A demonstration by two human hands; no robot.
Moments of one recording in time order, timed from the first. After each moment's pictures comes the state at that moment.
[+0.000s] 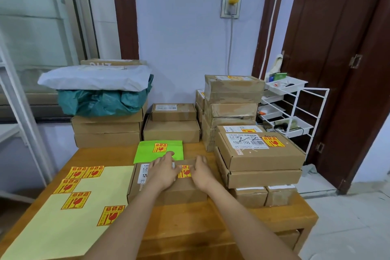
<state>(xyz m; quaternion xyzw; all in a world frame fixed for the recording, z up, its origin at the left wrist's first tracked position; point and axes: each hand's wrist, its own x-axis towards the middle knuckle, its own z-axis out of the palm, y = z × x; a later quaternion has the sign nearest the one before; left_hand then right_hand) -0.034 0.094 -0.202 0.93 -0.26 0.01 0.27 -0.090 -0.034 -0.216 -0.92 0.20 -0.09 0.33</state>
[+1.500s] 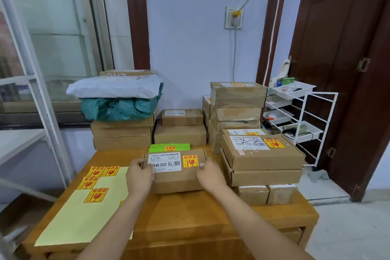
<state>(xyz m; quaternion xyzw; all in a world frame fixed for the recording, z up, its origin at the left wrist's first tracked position) -0.071 0.163 -0.180 0.79 0.00 0.09 0.61 -0.133 -0.011 -0.185 -0.88 0.23 -0.13 0.38</state>
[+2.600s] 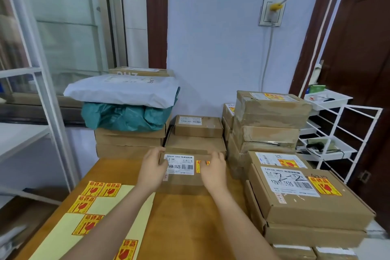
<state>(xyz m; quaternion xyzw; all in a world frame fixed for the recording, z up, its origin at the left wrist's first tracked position) 0.038 0.138 -0.164 0.86 -0.16 0.10 0.48 -0.021 -0.018 -0.163 -0.86 0.21 -0.23 0.40</state>
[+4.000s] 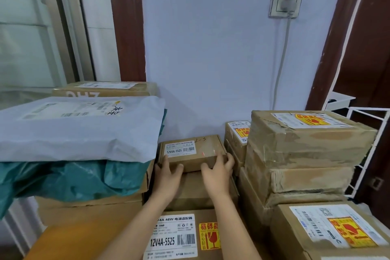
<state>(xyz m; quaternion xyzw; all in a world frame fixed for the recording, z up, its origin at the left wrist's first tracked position) 0.201 0.027 -0.166 0.83 -0.10 -0.05 0.54 0.137 -0.083 -0.150 -0.79 0.28 -0.27 0.47</state>
